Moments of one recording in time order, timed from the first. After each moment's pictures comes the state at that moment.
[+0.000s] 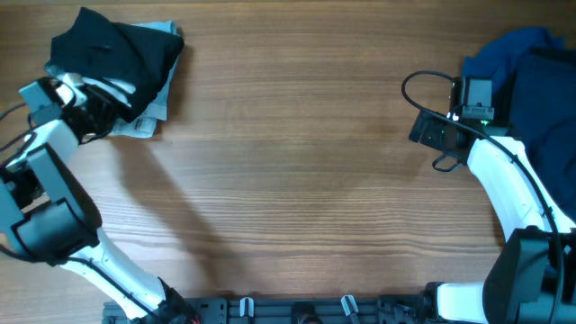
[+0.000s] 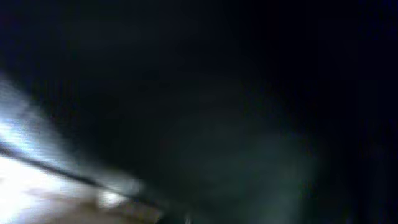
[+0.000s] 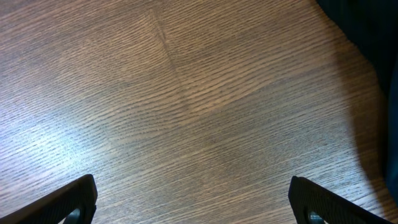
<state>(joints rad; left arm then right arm) 0.50 2.06 1.25 -0.12 0.69 -0.58 -0.07 1.56 0.99 -0.59 0.14 0.31</state>
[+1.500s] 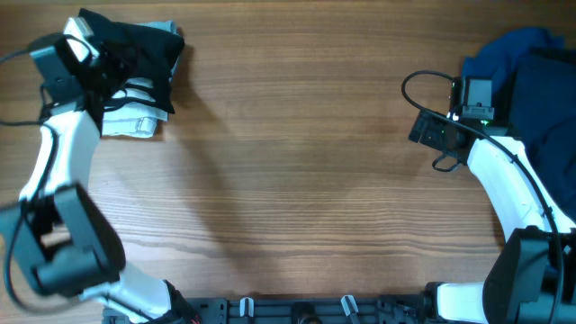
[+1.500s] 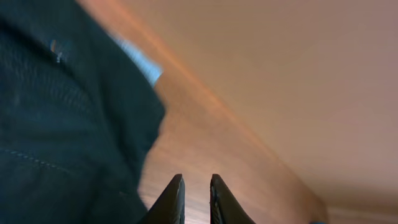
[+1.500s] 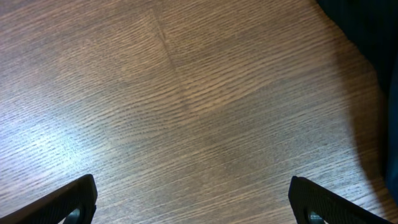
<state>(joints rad) 0.31 1.84 1.24 -0.01 0.56 -0.67 -0.07 1.56 0.99 -0.59 0.14 0.31</state>
